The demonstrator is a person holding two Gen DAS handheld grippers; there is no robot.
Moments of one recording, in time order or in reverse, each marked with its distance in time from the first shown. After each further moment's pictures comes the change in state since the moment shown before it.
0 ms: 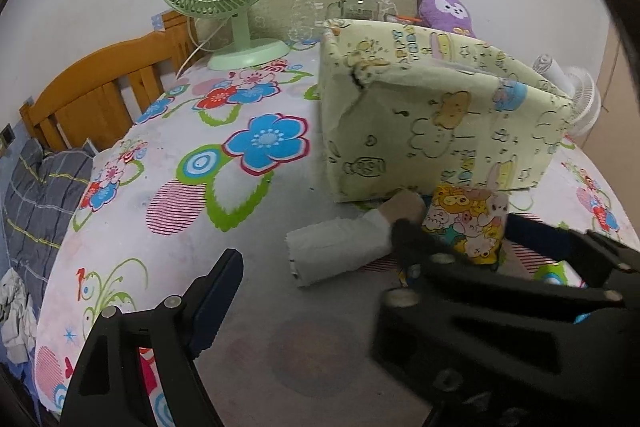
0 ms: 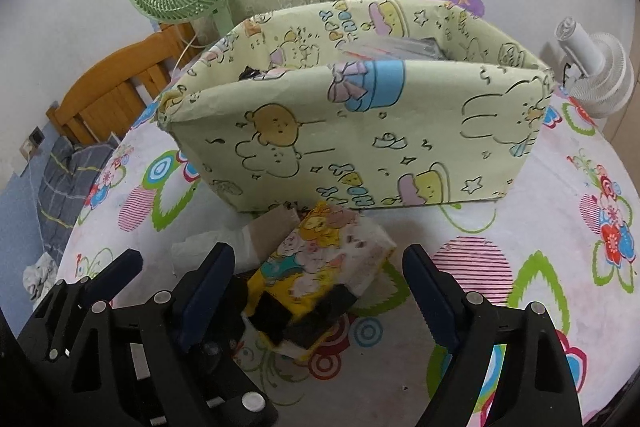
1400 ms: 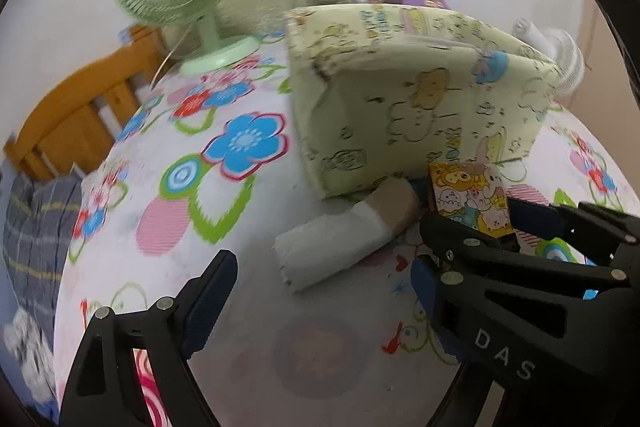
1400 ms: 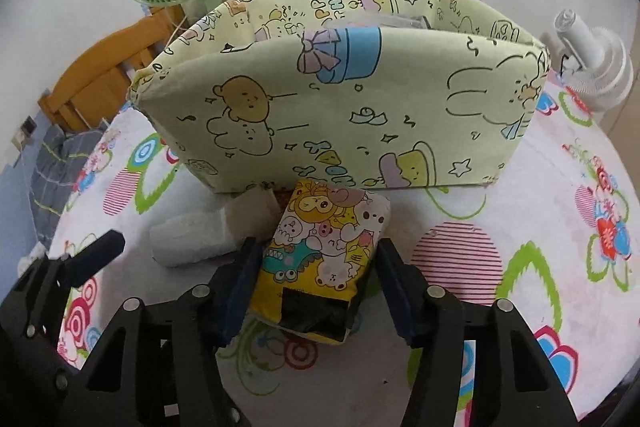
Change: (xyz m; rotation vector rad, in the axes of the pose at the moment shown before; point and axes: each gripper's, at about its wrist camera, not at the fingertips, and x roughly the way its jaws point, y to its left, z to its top) left arm 0.008 -0.008 0.007 0.157 0.054 -0.027; right arm 0.004 -0.010 -0.001 -0.006 0.041 -0.061
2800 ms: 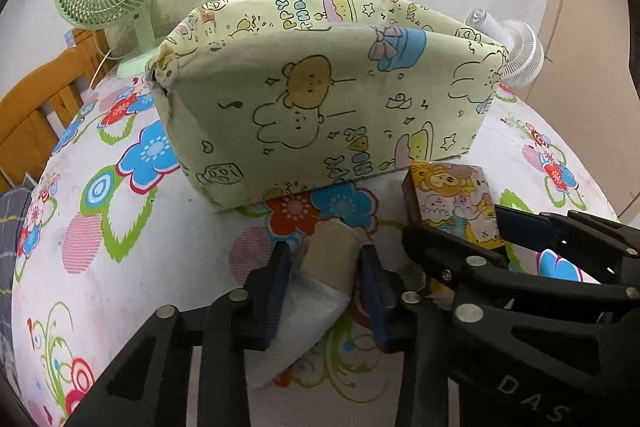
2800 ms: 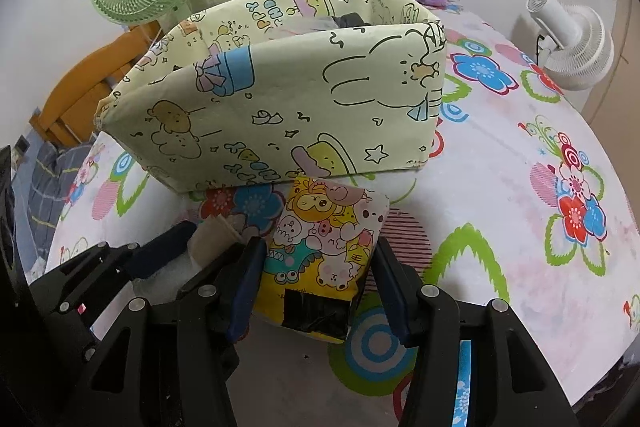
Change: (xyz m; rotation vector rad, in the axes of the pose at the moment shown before) left arm 0.015 -0.038 0.008 0.004 0.030 -0.168; right arm -0.018 -0.043 -0.007 0.056 0.007 0.003
